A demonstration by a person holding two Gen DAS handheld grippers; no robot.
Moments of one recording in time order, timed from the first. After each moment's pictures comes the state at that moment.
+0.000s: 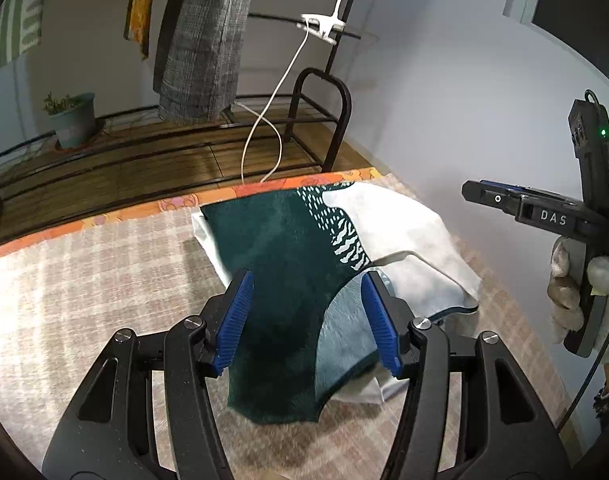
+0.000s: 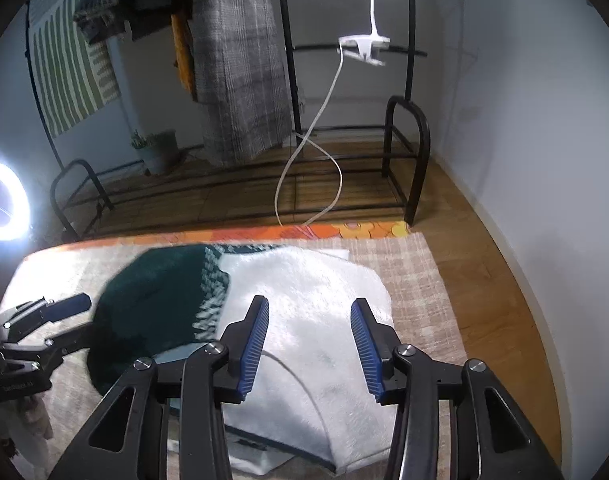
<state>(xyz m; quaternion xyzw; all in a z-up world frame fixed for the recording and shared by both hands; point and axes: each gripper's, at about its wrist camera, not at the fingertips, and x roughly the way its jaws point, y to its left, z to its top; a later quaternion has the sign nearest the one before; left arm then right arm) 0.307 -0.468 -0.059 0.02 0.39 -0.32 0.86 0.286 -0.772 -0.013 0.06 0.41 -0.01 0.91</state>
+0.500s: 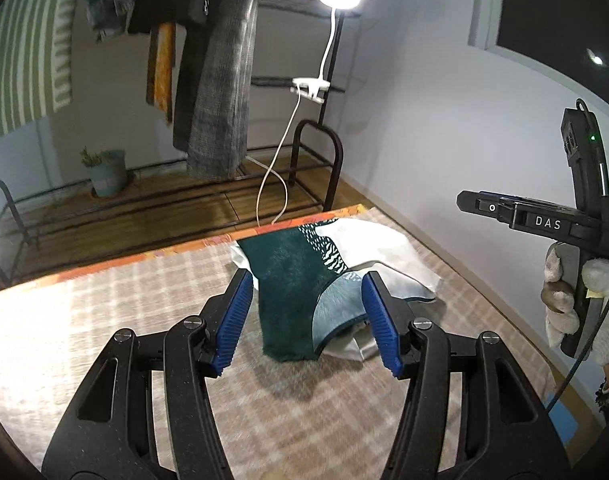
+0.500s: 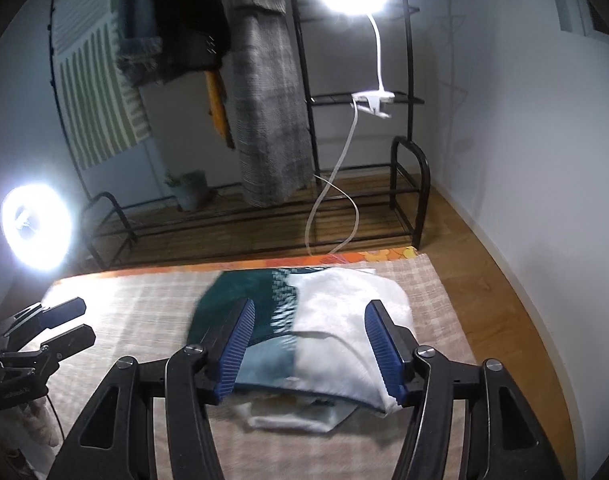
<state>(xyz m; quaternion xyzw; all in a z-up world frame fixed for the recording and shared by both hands) 0.216 -0.395 0.033 0.04 0.31 -0.33 0.89 0.203 -0.722 0.068 0.08 0.35 0.00 0.93</state>
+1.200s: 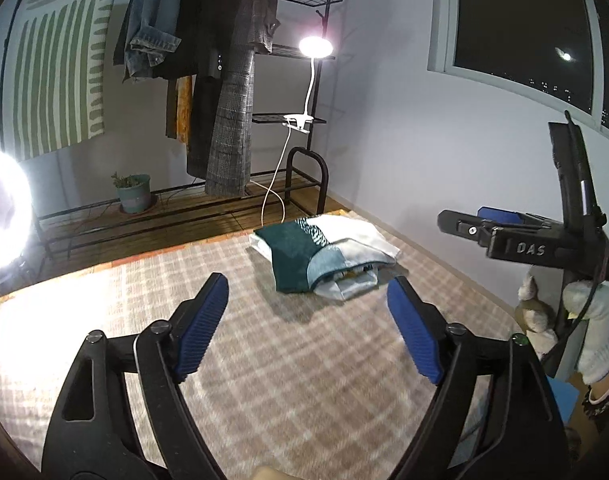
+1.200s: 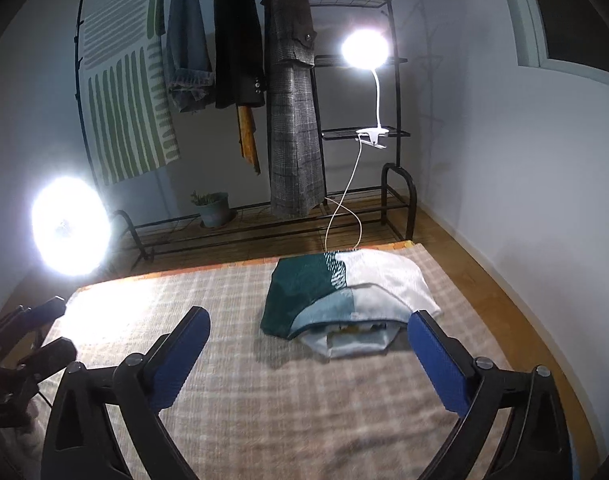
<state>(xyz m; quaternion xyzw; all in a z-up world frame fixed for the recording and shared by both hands) 0.068 -0.273 0.080 0.04 0.26 -0.34 0.90 0.037 -0.593 0.111 0.08 0.29 -0.05 0.95</state>
